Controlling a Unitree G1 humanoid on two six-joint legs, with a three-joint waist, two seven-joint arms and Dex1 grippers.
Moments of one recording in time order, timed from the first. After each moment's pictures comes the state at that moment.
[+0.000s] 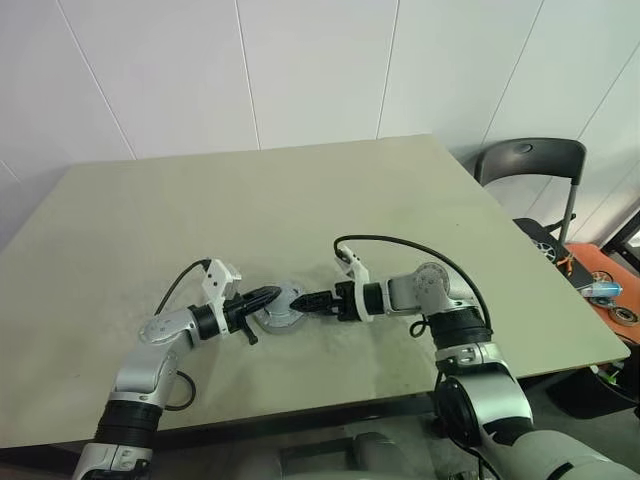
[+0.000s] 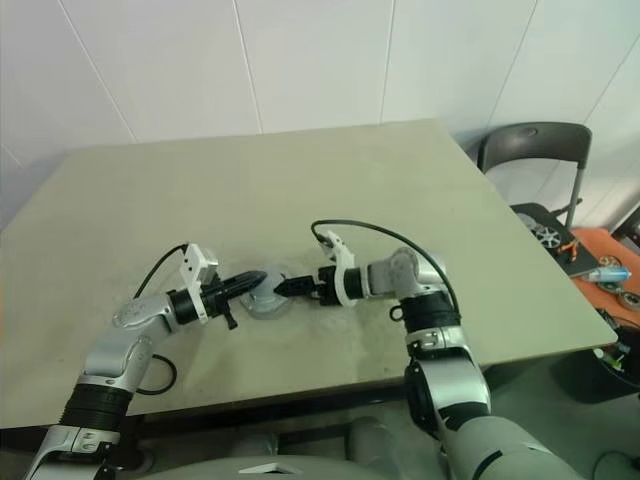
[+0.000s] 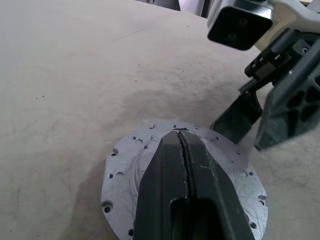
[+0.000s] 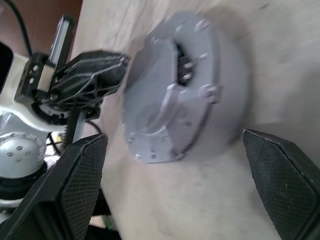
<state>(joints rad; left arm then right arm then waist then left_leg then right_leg) -0.17 0.43 -0.01 0.06 -0.38 0.26 -0.90 -0.71 -0.10 -0.03 0.40 0.55 1.44 0.64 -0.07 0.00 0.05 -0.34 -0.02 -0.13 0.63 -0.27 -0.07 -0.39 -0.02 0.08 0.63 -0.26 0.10</state>
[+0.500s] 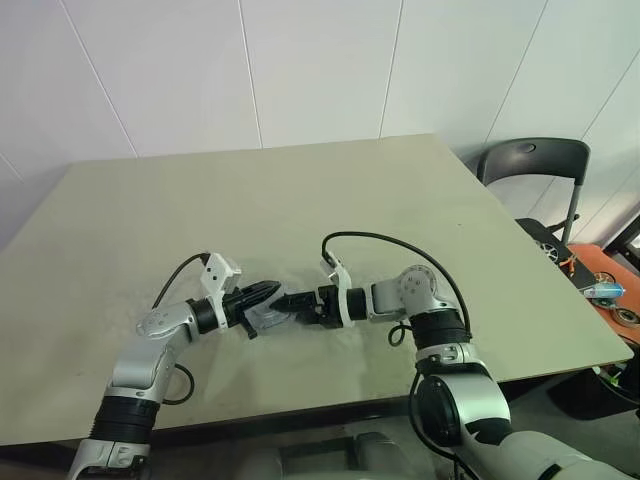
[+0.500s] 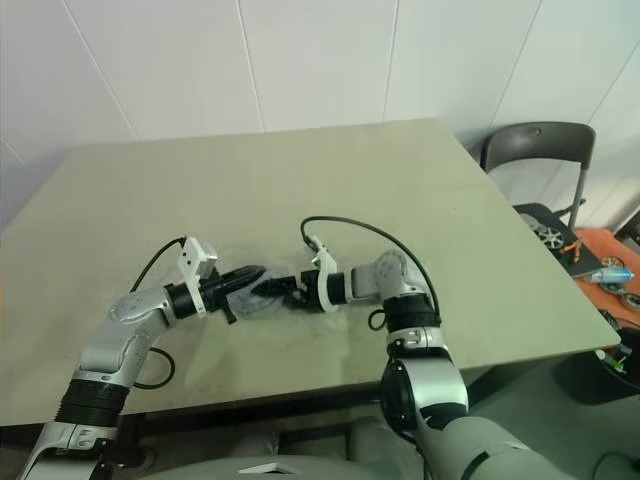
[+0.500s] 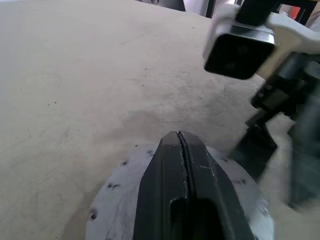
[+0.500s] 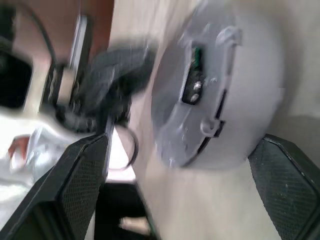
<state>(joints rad) -0.18 0.45 -0.01 0.02 -0.38 0.30 -0.87 -0.74 0.03 -0.19 0.52 0.55 1.38 0.52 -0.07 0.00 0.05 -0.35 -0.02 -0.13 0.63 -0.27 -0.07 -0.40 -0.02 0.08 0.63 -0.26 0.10</state>
